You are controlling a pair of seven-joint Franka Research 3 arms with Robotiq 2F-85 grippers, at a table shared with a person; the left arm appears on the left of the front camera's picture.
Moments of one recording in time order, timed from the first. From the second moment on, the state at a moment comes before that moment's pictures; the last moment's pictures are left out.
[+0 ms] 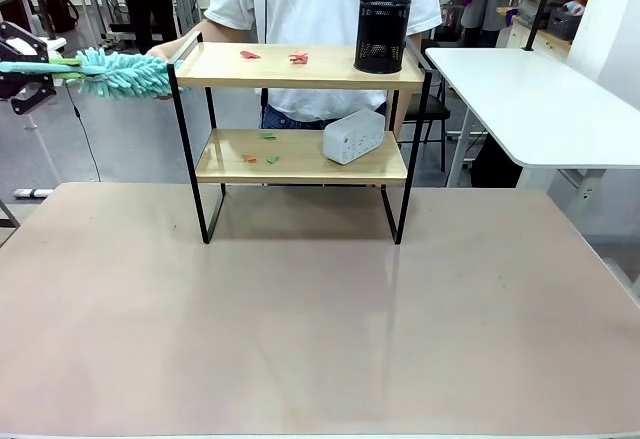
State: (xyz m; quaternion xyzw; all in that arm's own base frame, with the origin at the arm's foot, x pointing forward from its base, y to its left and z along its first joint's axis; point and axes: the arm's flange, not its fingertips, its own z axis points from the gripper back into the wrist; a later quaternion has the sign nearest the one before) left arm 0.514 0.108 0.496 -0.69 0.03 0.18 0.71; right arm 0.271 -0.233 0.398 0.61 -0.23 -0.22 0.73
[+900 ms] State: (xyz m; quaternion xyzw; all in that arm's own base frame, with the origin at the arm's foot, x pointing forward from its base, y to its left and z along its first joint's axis) left arm 0.417 0.145 0.589 -0.71 0.02 0.03 0.71; right arm 0.271 -0.233 0.398 0.61 -0.22 -0.22 0.73
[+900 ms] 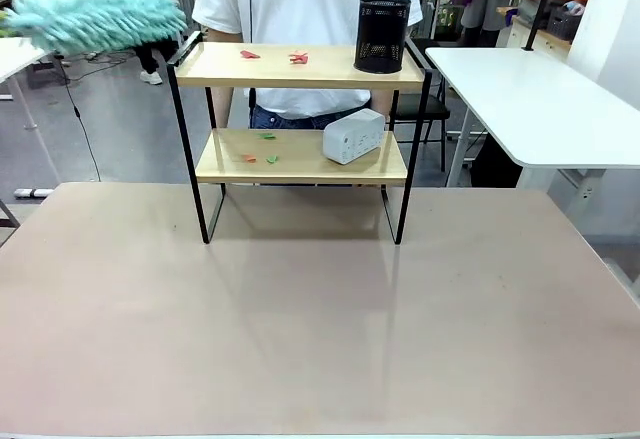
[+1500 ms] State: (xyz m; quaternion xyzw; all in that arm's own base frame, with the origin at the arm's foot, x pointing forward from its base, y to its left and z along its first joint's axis) left arm 0.300 0.100 0.556 -0.63 0.14 -0.24 0.73; right arm 0.271 -0.233 0.398 0.61 -0.22 -0.22 0.73
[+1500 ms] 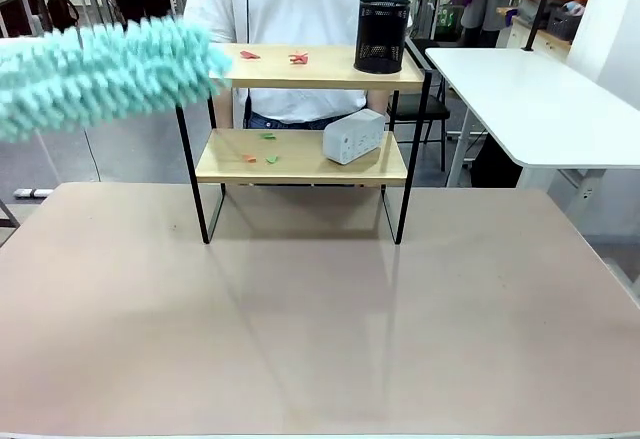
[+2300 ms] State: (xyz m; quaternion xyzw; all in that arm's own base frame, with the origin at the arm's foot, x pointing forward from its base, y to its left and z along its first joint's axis) left arm 0.306 0.104 0.533 -0.56 0.14 -0.28 0.77; right arm 0.271 -0.232 0.398 0.61 -0.22 -0.22 0.73
